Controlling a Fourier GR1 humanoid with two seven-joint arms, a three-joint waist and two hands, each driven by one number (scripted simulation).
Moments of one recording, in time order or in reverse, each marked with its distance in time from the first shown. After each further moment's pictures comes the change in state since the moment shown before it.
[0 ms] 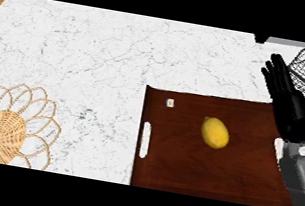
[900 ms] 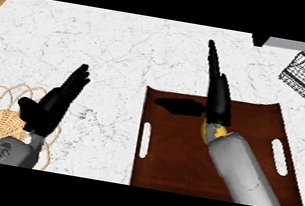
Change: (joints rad) left arm 0.008 -0.251 -0.357 -0.053 -0.061 -0.277 -0.063; right arm -0.184 0.277 0.256 0.079 0.382 -0.476 0.214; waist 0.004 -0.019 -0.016
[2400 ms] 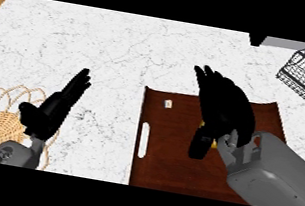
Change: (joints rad) left arm 0.025 -0.024 0.017 0.014 -0.021 -0.037 -0.023; right arm -0.253 -0.367 0.356 -0.411 0.184 0.759 1.083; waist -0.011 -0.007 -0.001
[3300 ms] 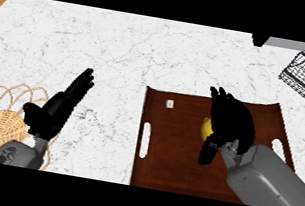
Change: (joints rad) left arm -0.003 -0.032 0.017 -0.005 -0.038 -0.017 0.011; right arm 0.194 0.026 -0.018 0.113 0.142 -0.030 -0.035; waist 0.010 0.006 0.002
